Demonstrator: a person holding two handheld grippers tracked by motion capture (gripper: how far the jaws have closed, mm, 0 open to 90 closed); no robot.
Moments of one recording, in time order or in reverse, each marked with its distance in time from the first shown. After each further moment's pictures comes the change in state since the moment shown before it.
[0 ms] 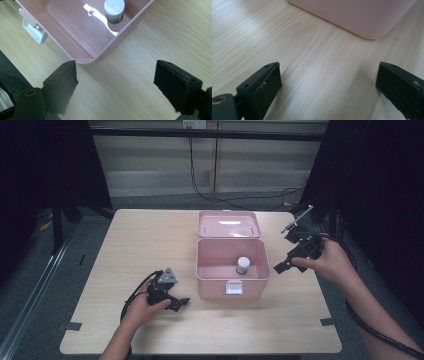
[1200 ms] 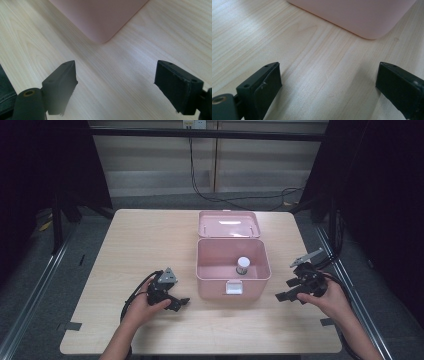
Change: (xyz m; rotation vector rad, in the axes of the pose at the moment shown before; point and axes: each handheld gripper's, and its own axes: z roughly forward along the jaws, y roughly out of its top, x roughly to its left) left arm 0.000 0.000 0.000 0.003 -0.001 0.004; right arm -0.015 -0.088 0.084 -0.162 0.120 0.030
